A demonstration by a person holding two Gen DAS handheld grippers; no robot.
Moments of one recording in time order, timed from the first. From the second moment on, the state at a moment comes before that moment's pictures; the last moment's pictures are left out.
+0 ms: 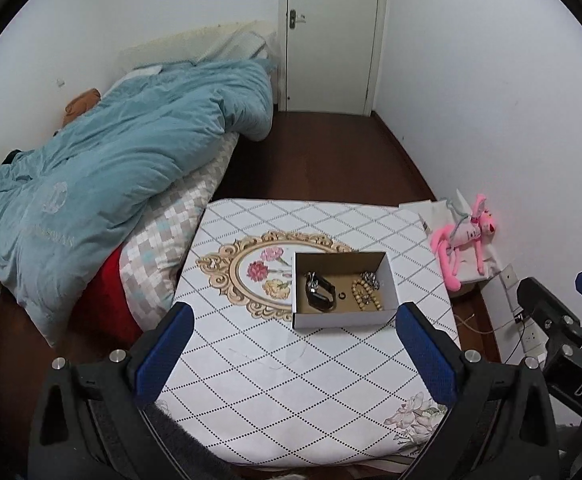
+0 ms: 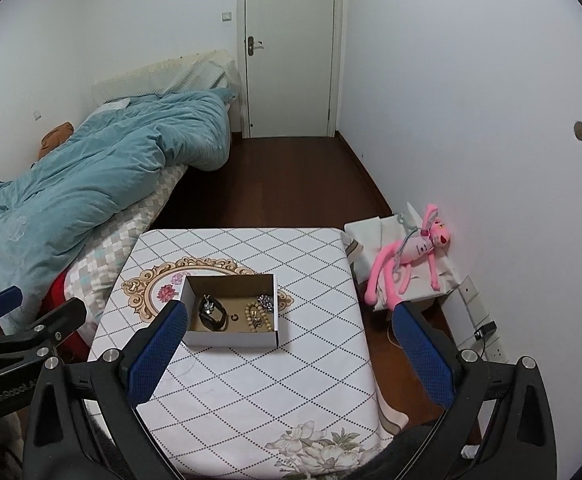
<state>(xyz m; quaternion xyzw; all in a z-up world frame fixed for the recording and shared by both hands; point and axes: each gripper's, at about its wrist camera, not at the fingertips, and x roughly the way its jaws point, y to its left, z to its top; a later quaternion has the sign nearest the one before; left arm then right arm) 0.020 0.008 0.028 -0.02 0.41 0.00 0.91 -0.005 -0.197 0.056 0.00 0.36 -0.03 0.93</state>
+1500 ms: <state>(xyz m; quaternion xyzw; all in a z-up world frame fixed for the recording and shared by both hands) 0.085 -0.003 -0.020 -0.01 0.48 0.02 0.88 0.085 -0.200 -0.013 -0.02 0.45 -0.04 0.89</state>
